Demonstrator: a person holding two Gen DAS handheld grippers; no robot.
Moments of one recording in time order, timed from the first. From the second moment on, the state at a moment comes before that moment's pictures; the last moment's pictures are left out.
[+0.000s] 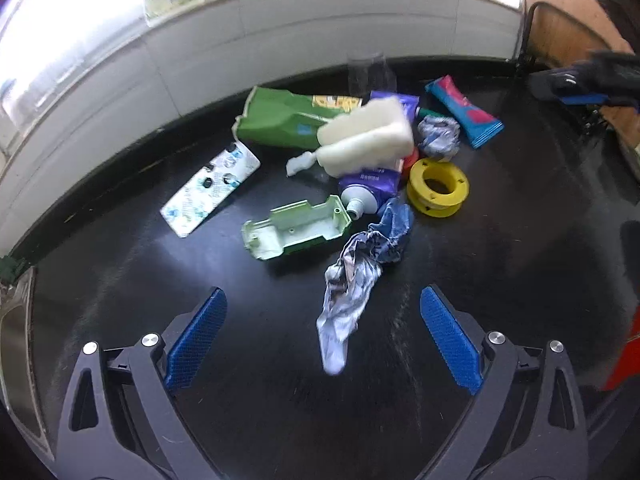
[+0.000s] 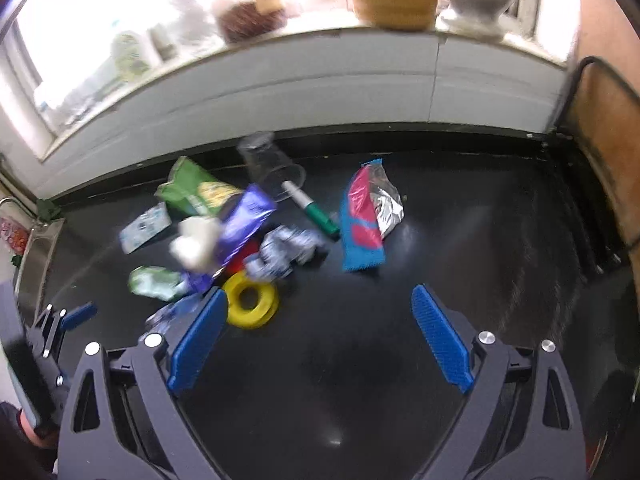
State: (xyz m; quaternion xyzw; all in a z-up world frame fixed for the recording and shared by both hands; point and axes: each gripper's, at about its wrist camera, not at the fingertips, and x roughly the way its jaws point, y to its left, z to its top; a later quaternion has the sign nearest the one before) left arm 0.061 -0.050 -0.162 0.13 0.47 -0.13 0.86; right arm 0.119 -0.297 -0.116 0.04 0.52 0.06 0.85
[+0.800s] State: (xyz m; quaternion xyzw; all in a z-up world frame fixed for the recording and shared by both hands) left arm 0.071 -0.082 -0.188 0.09 0.50 -0.07 0.86; right arm 0.210 -0.311 -0.182 0.00 0.55 0.08 0.83
